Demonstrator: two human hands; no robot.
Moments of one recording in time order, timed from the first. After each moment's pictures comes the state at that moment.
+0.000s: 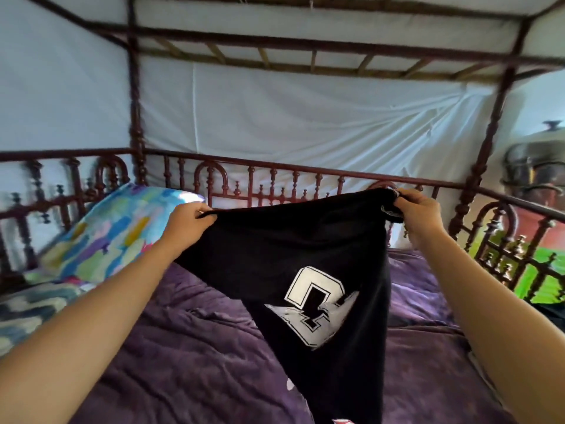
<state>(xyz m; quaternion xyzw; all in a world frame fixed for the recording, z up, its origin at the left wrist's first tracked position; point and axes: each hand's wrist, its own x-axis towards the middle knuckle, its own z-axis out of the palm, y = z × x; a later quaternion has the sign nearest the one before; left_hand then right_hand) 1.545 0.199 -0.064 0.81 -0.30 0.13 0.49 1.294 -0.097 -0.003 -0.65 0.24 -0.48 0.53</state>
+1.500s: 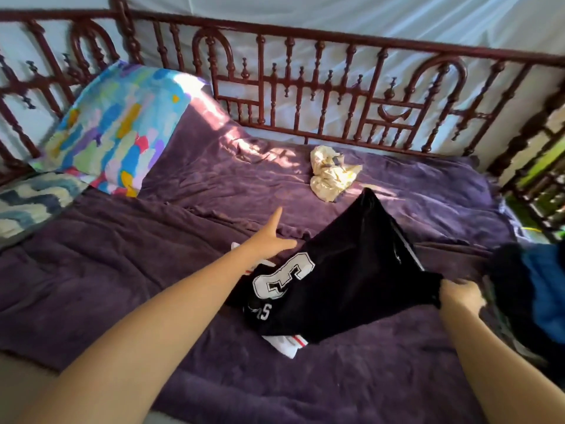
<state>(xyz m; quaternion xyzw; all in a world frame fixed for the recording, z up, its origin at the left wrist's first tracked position) 1.427 0.016 -0.256 0.79 -0.25 -0.35 0.44 1.187 -0.247 -0.300 -0.59 0.70 -0.22 0.34</state>
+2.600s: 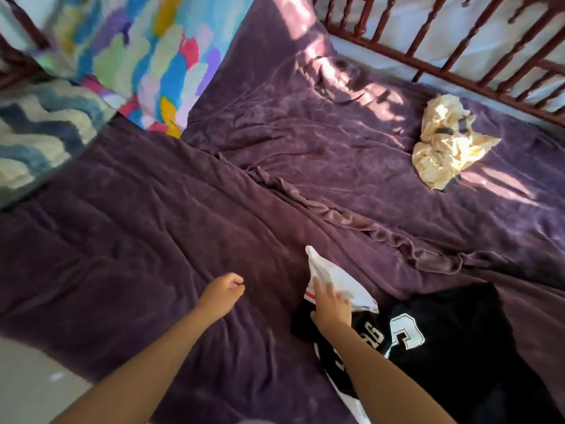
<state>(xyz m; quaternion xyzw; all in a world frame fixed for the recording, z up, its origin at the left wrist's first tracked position) 1.611 0.195 -0.465 0.87 0.00 -0.36 0.32 1.510 -0.015 -0.481 -0.93 0.22 0.28 0.06</state>
